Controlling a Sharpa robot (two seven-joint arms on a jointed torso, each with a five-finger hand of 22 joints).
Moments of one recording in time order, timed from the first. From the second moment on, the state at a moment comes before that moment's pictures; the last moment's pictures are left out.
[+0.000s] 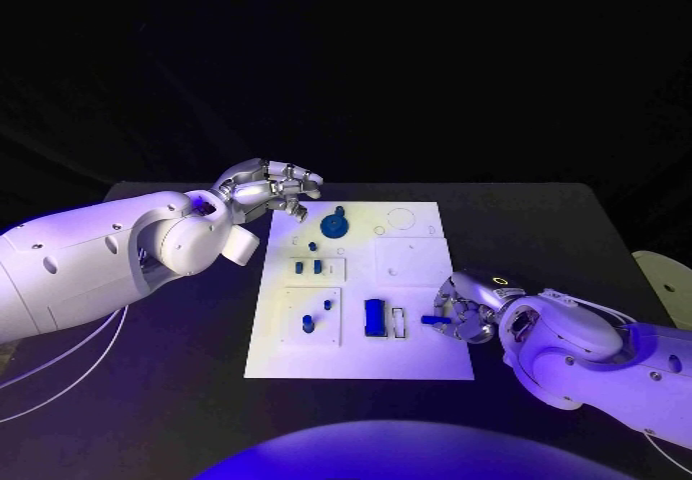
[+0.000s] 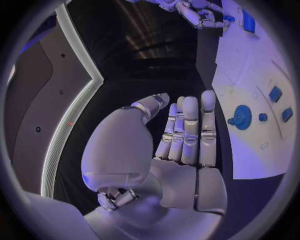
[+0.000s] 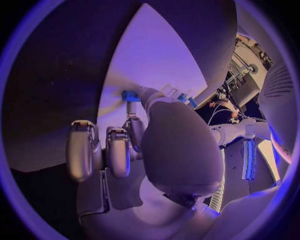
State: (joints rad) left arm 1.20 -0.87 -0.03 1.46 -0.18 -0.06 0.22; left_hand 1.29 -0.17 0.51 -0.01 0.31 0.88 0.16 0.31 0.36 1.07 0.09 0.37 0.27 1.15 0.02 1.08 0.58 0.17 1.12 0.12 0.47 1.24; right arm 1.02 -1.02 -0.16 1.87 -1.58 -0.35 -0.54; right_hand 1.43 -0.23 0.40 0.32 0.25 1.14 0.04 0.19 0.68 1.44 -0.04 1.22 1.31 1.47 -0.09 1.53 1.31 0.05 1.47 0.03 1.40 1.31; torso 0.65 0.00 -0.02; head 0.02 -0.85
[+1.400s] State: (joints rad) left arm 1.20 -0.87 -0.03 1.46 -0.18 -0.06 0.21; left_hand 1.29 -0.17 0.51 -0.01 0.31 0.88 0.16 0.31 0.36 1.07 0.09 0.37 0.27 1.15 0.02 1.08 0.58 0.17 1.12 0.12 0.47 1.24; right arm 1.05 -0.92 -0.17 1.87 -1.30 -0.38 -0.55; right_hand 1.01 -0.25 0.66 0.21 0.18 1.13 0.03 0.24 0.75 1.46 -0.04 1.26 1.31 1.47 -0.09 1.54 1.31 0.05 1.47 0.02 1.42 1.31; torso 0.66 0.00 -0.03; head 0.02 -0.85
